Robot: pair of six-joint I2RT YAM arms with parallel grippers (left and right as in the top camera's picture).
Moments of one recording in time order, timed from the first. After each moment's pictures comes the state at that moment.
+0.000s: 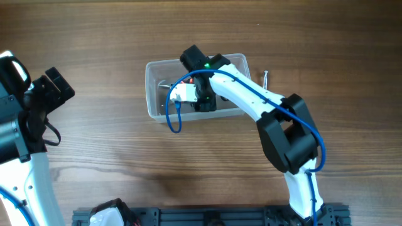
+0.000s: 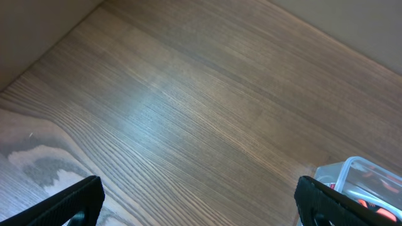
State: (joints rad) left arm 0.35 1.17 1.42 -1.07 -0.13 -0.22; right arm 0.64 2.19 1.68 -0.93 -0.11 -0.99
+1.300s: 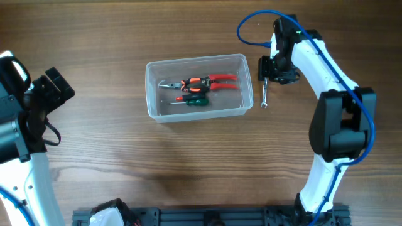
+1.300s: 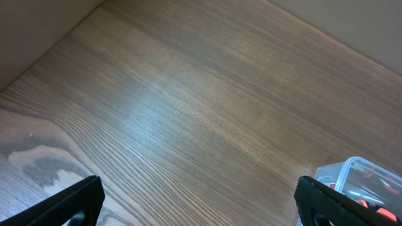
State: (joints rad) left arm 0.35 1.17 1.42 -1.07 -0.13 -0.22; right arm 0.11 2.12 1.63 -0.96 -0.07 0.18
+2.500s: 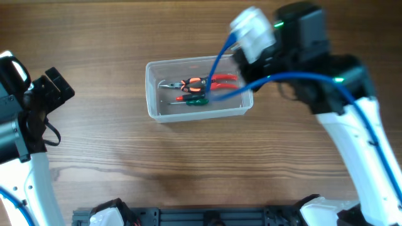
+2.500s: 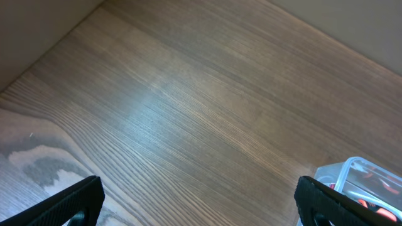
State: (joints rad) left arm 0.35 1.17 1.42 -1.07 -0.13 -0.22; right arm 0.47 1.50 1.77 -1.07 -0.23 -0.37
